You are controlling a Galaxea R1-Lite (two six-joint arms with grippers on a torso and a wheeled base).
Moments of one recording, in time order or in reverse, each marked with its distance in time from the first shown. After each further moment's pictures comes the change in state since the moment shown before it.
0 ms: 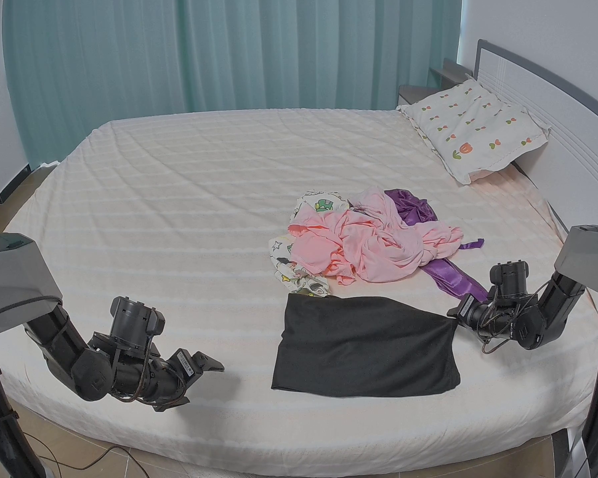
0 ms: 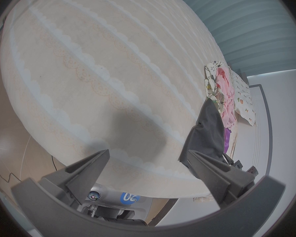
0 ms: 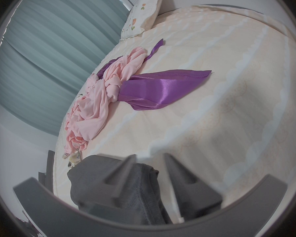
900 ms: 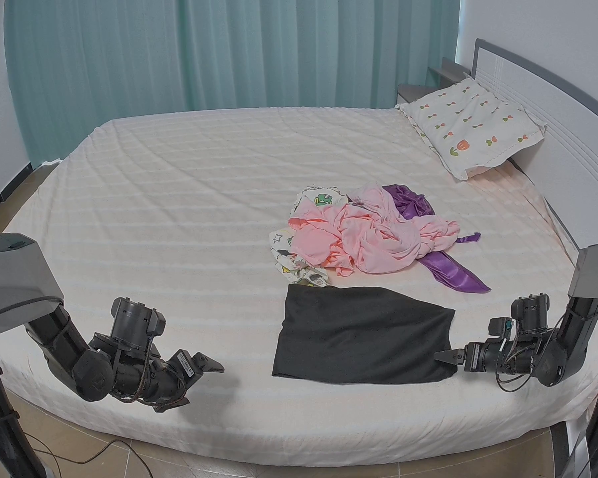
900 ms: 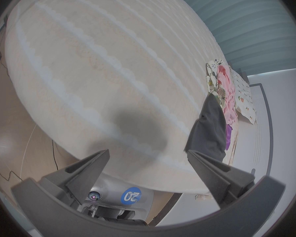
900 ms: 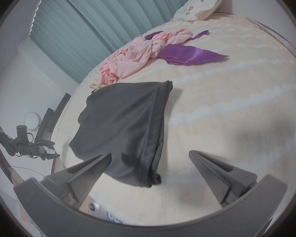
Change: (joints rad) left arm 0.000 0.006 0.000 0.000 0.003 0.000; right arm -0.029 -0.061 0.370 -0.239 0.280 -0.502
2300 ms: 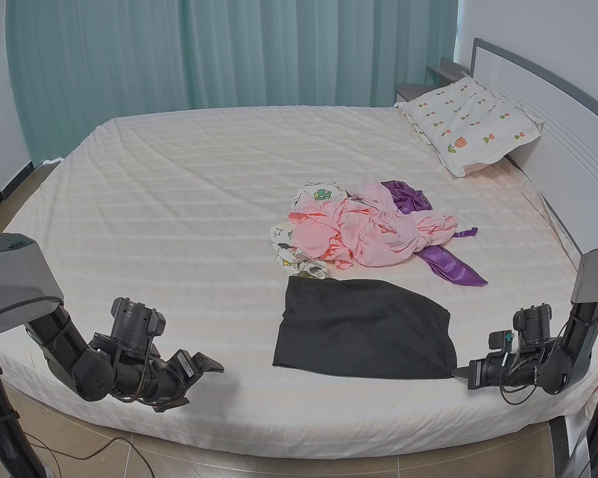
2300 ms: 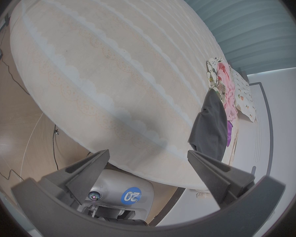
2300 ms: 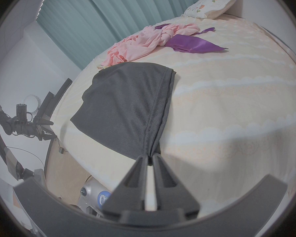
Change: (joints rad) left arm 0.000 0.000 0.000 0.001 0.000 0.001; right arm 0.002 -0.015 0.082 0.009 0.004 -0.135
